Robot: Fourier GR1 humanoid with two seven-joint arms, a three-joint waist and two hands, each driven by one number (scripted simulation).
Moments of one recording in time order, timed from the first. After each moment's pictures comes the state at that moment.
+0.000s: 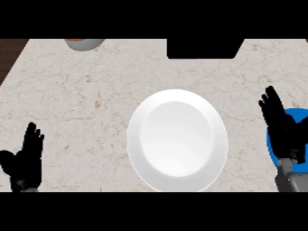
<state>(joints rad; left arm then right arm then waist) 0.08 0.26 -0.01 -1.31 0.25 0.39 -0.10 -0.09 -0.26 0.03 -1.48 -0.17 -0.23 0.11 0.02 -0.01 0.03</state>
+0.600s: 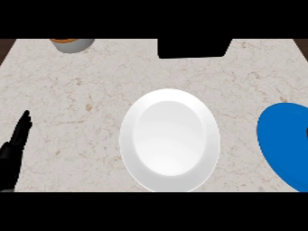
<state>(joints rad) 0.09 0.46 -0.09 -1.40 0.08 0.28 -0.18 -0.10 -0.47 -0.41 -1.47 -0.65 0.16 0.05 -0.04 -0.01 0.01</state>
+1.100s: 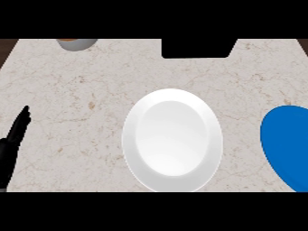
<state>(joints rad) 0.09 0.51 -0.09 -1.47 0.05 0.22 -0.15 0.09 -0.65 -0.69 -1.28 -0.90 0.57 0.01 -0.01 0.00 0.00</state>
